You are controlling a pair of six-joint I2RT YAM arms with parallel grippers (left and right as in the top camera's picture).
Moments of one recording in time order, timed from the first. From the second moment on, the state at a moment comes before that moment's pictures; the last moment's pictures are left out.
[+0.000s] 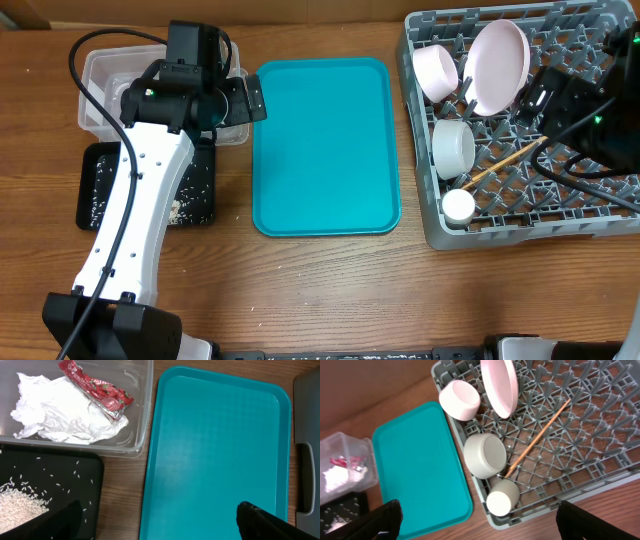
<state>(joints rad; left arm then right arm) -0.15 1.65 1.65 -1.00 -0.02 -0.34 0.01 1.50 2.21 -1.64 -0.01 0.40</state>
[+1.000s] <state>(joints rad) -0.15 1.65 1.65 -1.00 -0.03 -0.34 -0.02 0.33 0.32 -0.12 0.01 0.36</state>
